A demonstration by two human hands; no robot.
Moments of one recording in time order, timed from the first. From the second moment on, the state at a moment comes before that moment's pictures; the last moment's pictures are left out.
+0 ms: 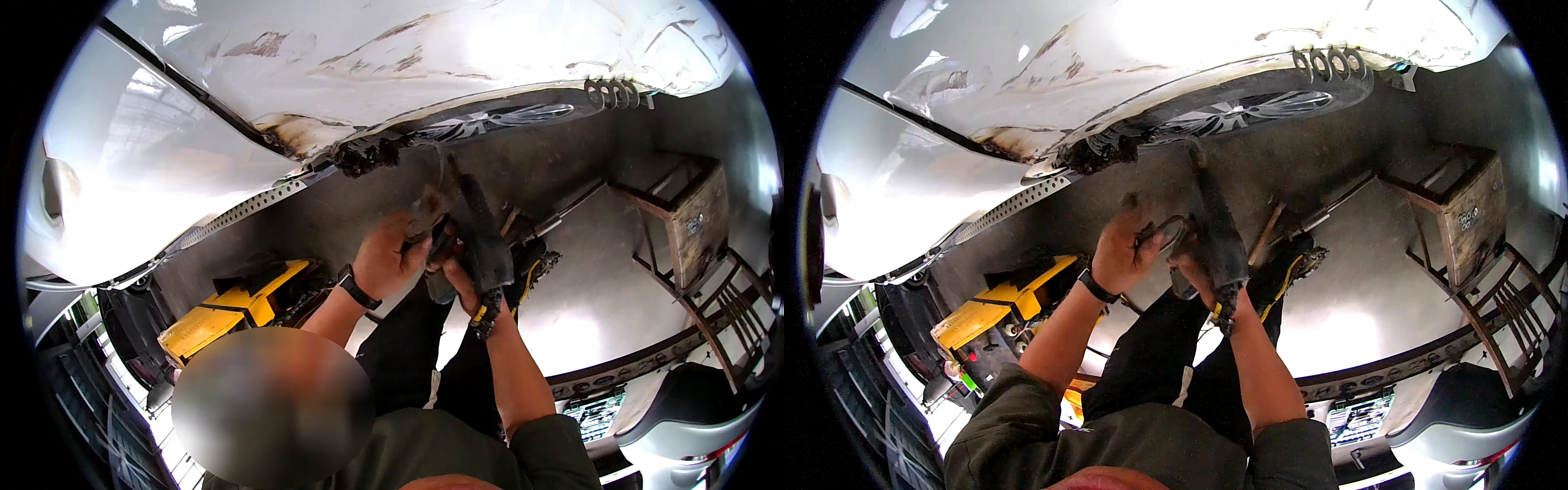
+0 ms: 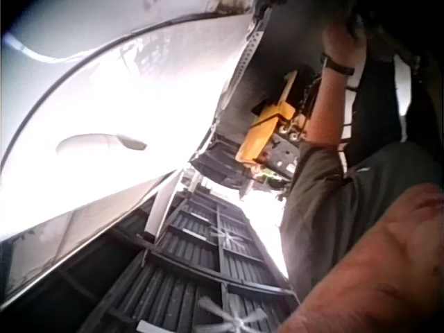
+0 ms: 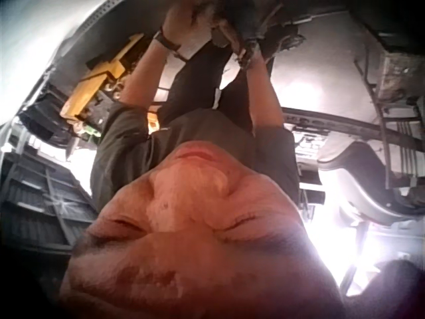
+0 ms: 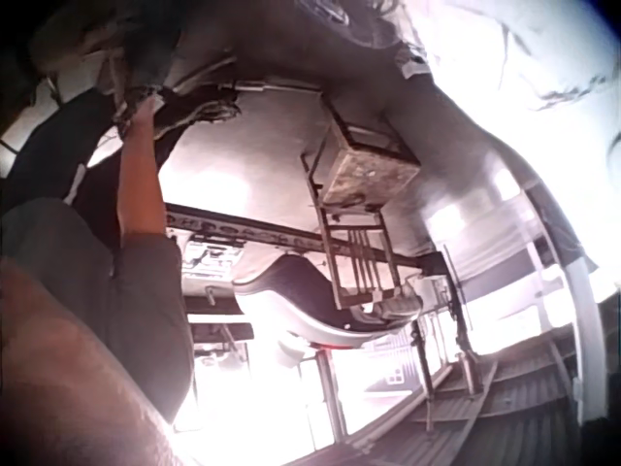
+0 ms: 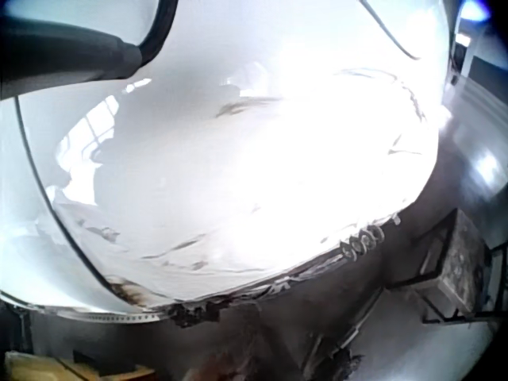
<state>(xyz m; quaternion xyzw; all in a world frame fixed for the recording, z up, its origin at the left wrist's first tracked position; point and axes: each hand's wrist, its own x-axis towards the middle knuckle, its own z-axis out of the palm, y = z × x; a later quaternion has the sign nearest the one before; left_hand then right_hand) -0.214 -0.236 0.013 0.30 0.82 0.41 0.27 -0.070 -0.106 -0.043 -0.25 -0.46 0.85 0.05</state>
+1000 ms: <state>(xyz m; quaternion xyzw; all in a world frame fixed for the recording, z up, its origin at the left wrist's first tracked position) -0.242 -0.232 -0.028 0.19 0.91 0.37 0.06 -0.062 -0.075 0.016 -0.37 -0.06 0.91 -0.18</state>
